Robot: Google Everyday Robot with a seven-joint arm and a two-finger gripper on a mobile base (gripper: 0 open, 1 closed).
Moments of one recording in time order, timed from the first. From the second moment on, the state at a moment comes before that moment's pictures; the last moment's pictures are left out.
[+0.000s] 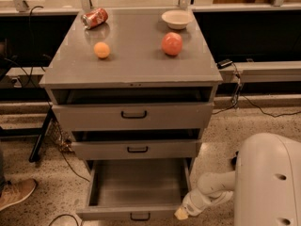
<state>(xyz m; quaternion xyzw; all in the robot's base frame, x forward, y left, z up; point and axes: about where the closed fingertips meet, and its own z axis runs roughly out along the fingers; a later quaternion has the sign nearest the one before) 0.422 -0.137 0.244 -0.38 0.90 0.22 0.06</state>
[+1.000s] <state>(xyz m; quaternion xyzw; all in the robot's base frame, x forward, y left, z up) 0.434 -0.167 0.171 -0.29 0.93 0.23 0.06</state>
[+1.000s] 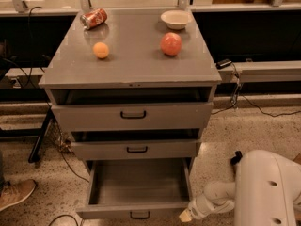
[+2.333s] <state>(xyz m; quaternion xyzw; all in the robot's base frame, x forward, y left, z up) 0.473 -0.148 0.165 -0.28 0.92 0.25 0.13</state>
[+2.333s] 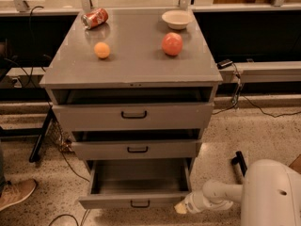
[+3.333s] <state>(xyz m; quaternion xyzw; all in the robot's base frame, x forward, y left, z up) 0.547 -0.118 0.173 -0.30 0.89 0.25 0.22</state>
